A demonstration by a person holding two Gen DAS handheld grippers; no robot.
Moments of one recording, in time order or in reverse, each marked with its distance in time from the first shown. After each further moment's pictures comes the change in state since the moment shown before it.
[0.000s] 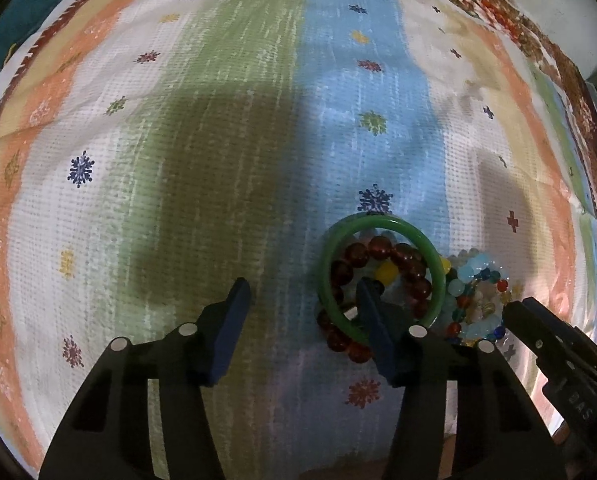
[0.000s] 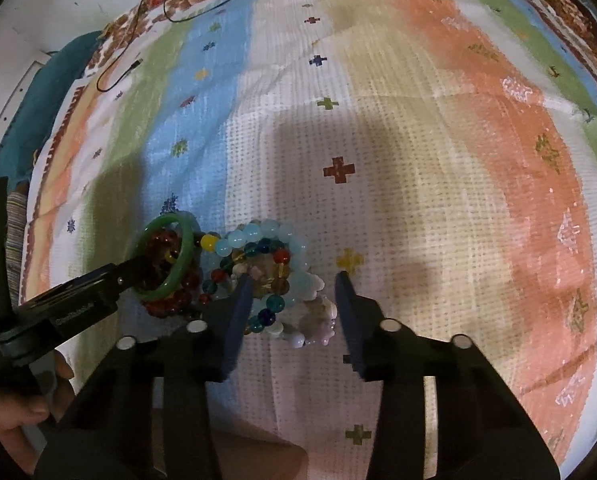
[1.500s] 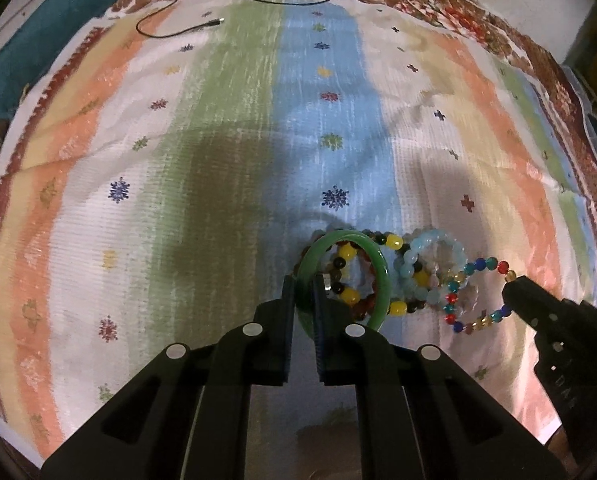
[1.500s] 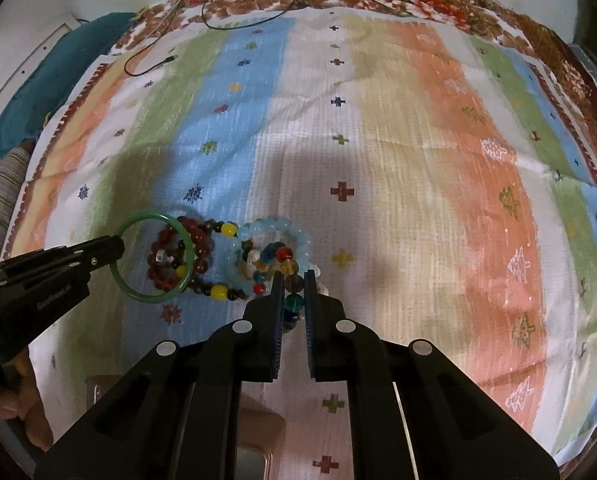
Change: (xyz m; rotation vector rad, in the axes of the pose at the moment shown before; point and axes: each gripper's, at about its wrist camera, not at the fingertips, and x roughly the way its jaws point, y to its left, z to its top) left arm -0.057 -0.018 -0.026 0.098 -0.101 0.046; right arm -0.048 0.021 -0.021 -0.164 -0.097 -0.101
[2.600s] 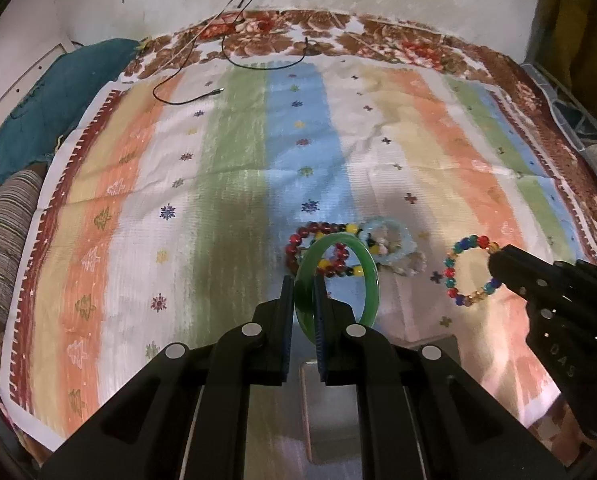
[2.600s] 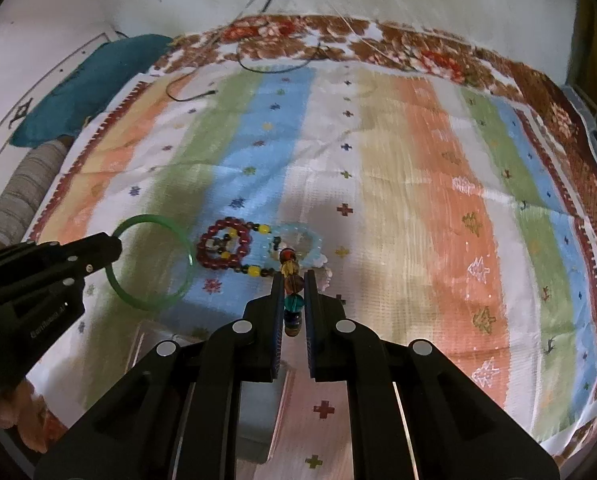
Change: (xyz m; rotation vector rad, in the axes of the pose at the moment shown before) left arm -0.103 -0.023 -0.058 0.094 -0.189 0.022; right arm -0.094 0.018 -0.040 -0.093 -0.163 0.007
